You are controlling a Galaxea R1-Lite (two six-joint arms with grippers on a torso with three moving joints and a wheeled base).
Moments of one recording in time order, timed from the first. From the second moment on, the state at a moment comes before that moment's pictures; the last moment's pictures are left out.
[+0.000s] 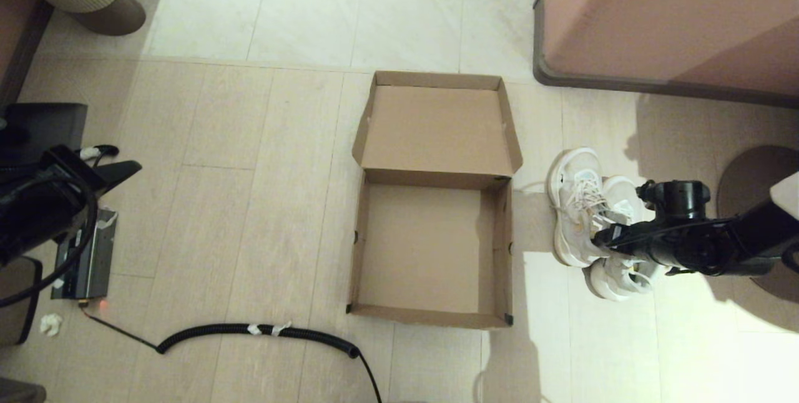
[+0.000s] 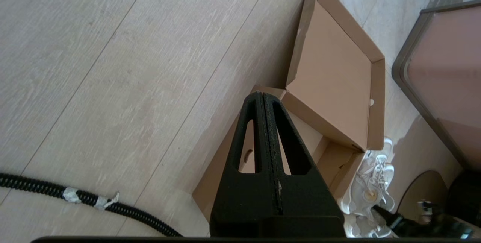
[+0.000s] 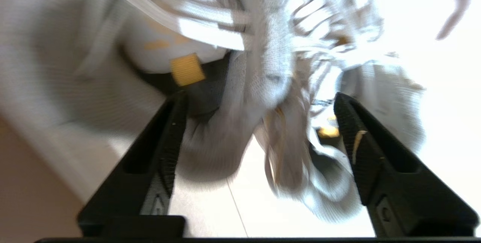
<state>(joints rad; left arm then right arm) 0.19 1.33 -0.67 -0.61 -0.28 -0.58 -0.12 2.15 -1.07 -0.49 -0.08 0.24</state>
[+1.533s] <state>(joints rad) 0.10 1.12 -0.42 -0.53 -0.23 -0.18 -0.11 1.13 -0.69 -0.11 -0.12 0.24</state>
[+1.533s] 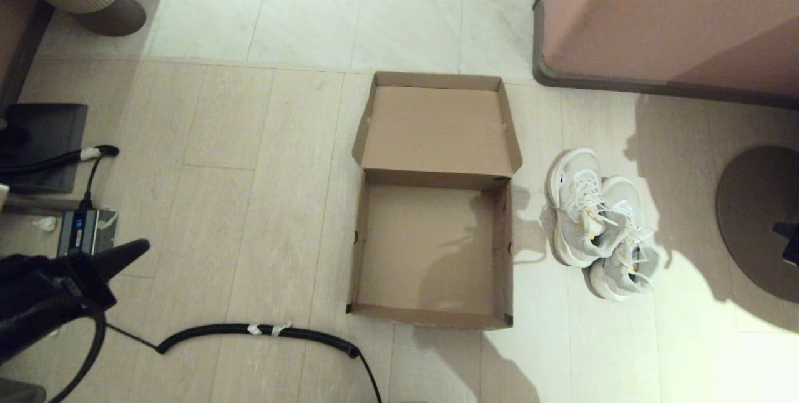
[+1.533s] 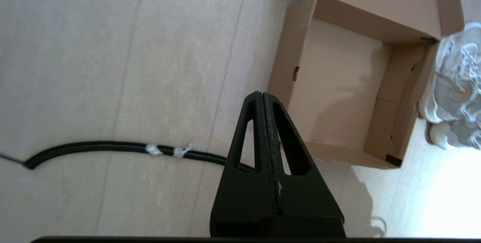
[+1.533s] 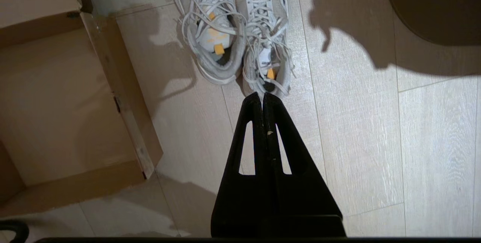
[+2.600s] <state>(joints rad) -0.18 1.30 -0.41 -0.53 -0.23 -0.21 0.35 1.50 -0.79 -0.32 -0.15 0.24</state>
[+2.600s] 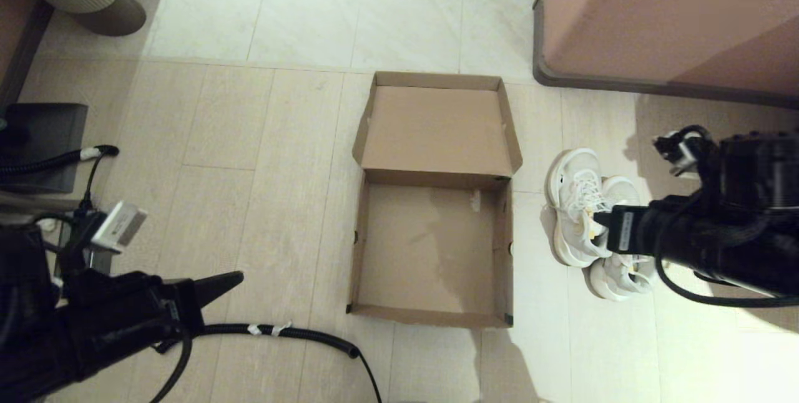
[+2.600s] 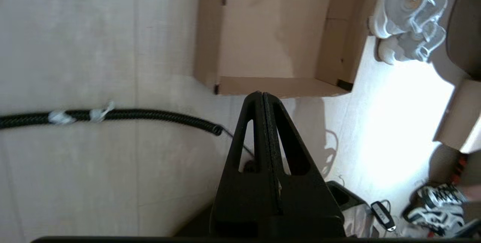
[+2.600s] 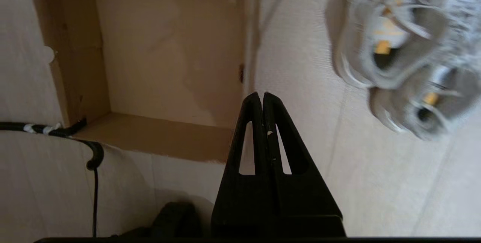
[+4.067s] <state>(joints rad) -0.56 2.34 -1.12 -0.71 0.02 -0.20 0.58 2.19 -0.91 -0.67 -0.18 0.24</state>
